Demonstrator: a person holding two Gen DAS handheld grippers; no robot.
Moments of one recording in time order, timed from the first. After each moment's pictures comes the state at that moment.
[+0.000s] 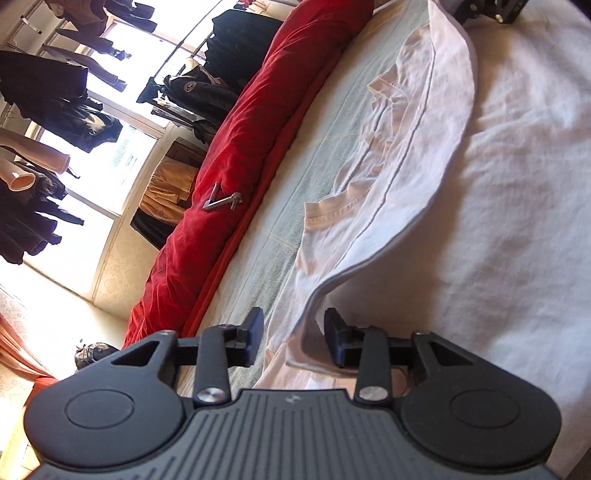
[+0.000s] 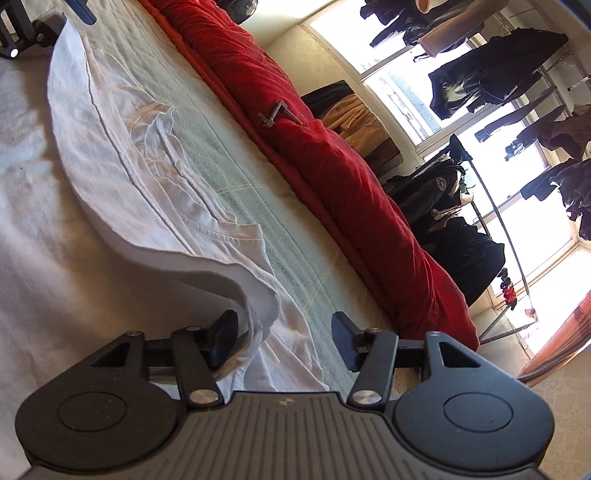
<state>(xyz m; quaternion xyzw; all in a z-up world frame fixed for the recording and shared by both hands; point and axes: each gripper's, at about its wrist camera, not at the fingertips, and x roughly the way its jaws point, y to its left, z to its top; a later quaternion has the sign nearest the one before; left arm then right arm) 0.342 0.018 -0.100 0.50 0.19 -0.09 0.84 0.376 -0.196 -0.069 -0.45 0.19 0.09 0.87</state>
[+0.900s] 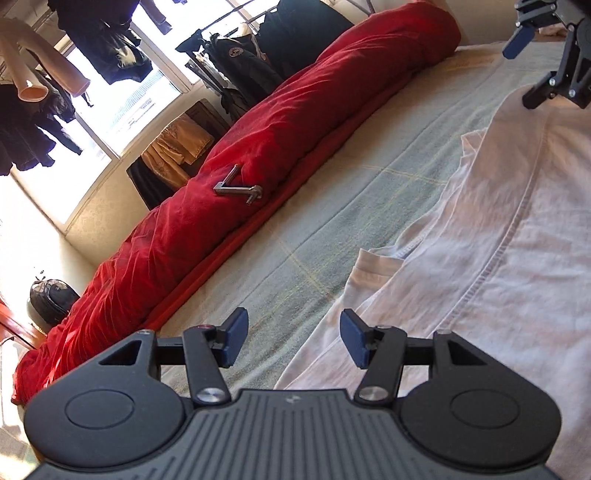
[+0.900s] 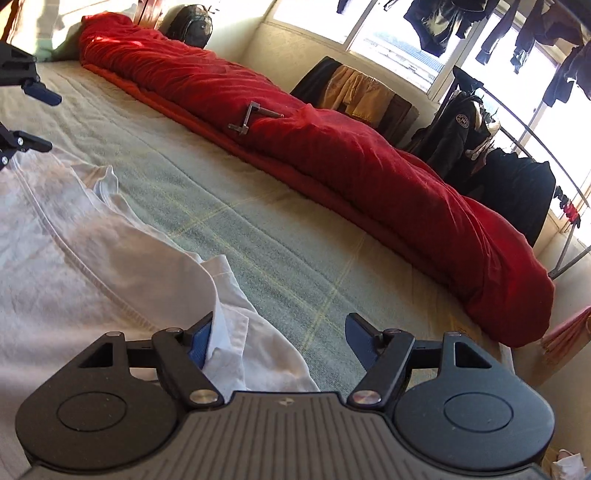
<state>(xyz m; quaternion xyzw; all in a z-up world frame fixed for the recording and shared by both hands) 0.443 0.026 -0.056 0.35 0.24 -0.10 0.90 0.465 -0.242 -0.025 -0.26 0.26 0.17 0.91</state>
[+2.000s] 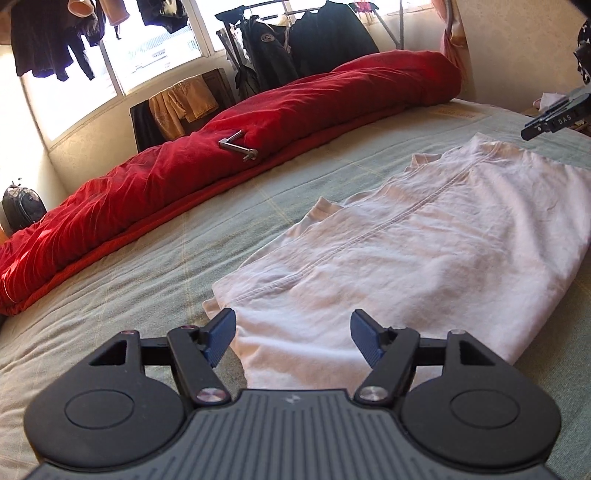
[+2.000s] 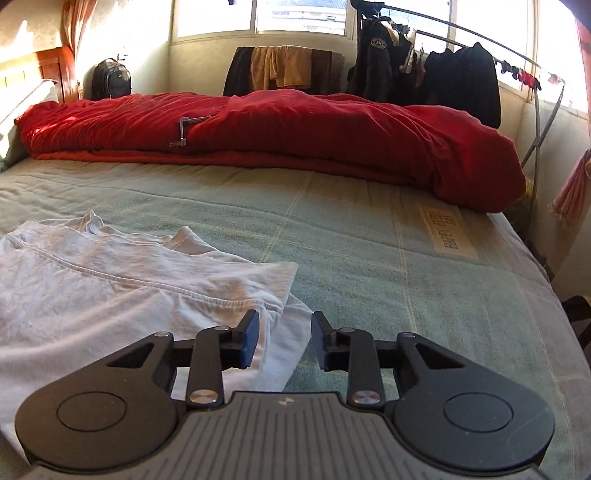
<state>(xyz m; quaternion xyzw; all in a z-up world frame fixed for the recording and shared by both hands) 0.328 0.096 -0.046 0.19 0.29 -0.13 0.93 0.402 -0.344 -0.026 -0.03 0.33 0.13 0.94</state>
